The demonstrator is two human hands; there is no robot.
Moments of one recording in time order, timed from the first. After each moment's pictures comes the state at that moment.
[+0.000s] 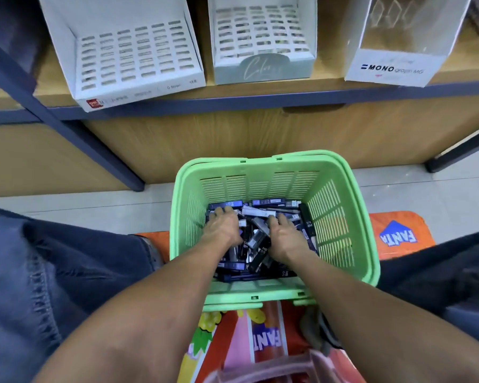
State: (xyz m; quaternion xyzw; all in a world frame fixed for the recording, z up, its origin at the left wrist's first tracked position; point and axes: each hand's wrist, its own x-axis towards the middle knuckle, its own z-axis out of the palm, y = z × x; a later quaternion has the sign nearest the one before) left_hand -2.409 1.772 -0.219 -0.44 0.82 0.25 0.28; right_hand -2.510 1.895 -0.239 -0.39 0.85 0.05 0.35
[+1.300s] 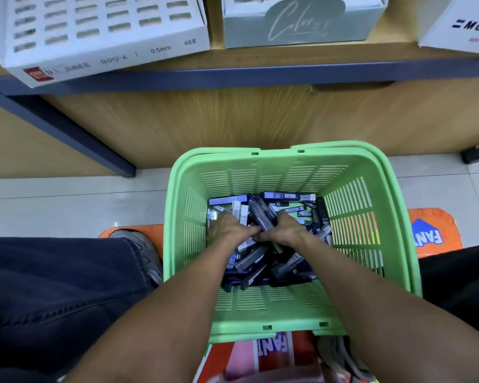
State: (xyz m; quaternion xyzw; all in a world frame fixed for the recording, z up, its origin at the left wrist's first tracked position) left_hand -2.423 1.754 -0.293 -0.61 0.65 0.39 0.24; right_hand -2.541 1.846 -0.295 -0.19 0.82 -0.08 0.54
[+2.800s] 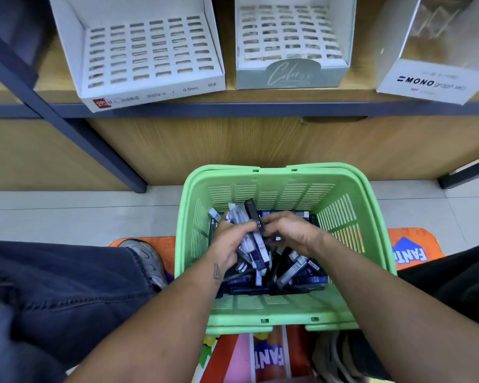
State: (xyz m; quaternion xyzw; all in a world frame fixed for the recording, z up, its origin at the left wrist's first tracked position) left_hand -2.413 1.765 -0.263 -0.58 0.33 0.75 -0.06; right_hand -2.548 1.850 -0.223 -0.14 0.69 -0.32 0.63
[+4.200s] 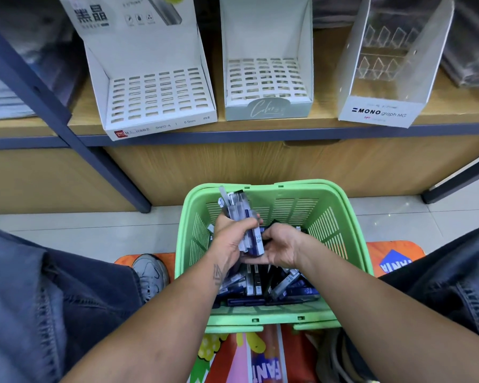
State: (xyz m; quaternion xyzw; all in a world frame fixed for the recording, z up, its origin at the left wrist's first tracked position) left_hand -2.428 1.777 -0.172 -0.53 0.40 0.73 -0.18; right_hand -2.526 1.853 -0.166 0.12 0.58 -0.44 0.67
